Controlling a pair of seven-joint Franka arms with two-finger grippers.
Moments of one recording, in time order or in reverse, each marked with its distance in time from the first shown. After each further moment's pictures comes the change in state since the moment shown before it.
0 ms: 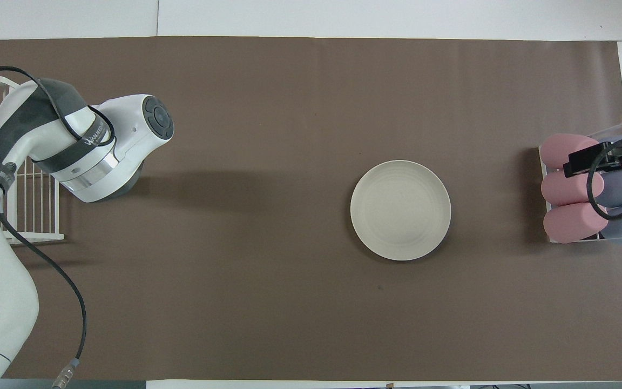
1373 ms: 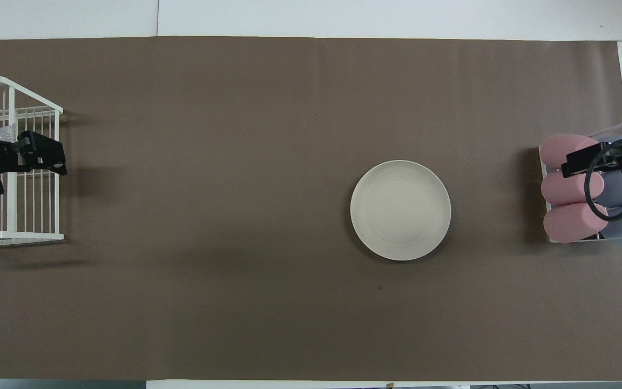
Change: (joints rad) left arm 0.170 -0.392 -0.014 0.150 -1.057 -0.094 0.197; right arm 0.003 0.000 0.002 0.000 0.000 0.000 0.000
